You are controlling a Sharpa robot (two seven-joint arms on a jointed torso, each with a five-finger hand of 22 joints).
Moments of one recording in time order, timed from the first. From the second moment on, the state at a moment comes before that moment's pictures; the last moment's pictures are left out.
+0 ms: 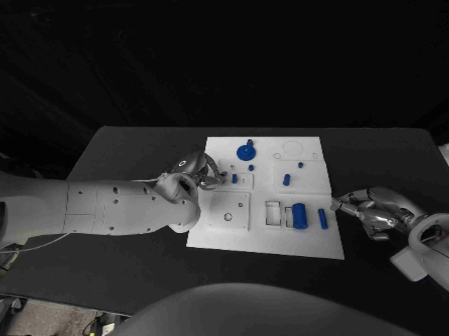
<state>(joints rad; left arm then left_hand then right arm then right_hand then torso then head) 1.06 -0.84 -0.23 1.57 -1.34 -0.87 -0.64 1.22 -0.23 0.50 0.29 0.32 1.03 0.00 0.52 0.79 1.47 -0.07 1.57 1.31 1.47 -0.11 1.57 1.31 0.02 1.46 0.01 1.49 1.31 1.19 -1.06 -0.23 1.75 -0.77 -0.28 -0.12 1.15 0.11 0.05 0.25 0.63 0.78 0.13 0.34 0.60 1.47 0.06 1.57 1.31 1.47 0.01 1.57 1.31 0.06 1.36 0.12 1.31 1.31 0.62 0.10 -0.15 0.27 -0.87</state>
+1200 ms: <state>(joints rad) 1.05 -0.84 -0.23 1.56 -1.36 -0.85 -0.65 1.22 -0.21 0.42 0.29 0.26 1.02 0.00 0.51 0.78 1.47 -0.07 1.57 1.31 1.47 -0.11 1.57 1.31 0.02 1.46 0.01 1.49 1.31 1.19 -1.06 -0.23 1.75 -0.77 -0.28 -0.11 1.16 0.11 0.06 0.25 0.64 0.78 0.13 0.34 0.60 1.47 0.06 1.57 1.31 1.47 0.01 1.57 1.31 0.06 1.36 0.12 1.30 1.31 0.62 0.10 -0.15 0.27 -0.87</state>
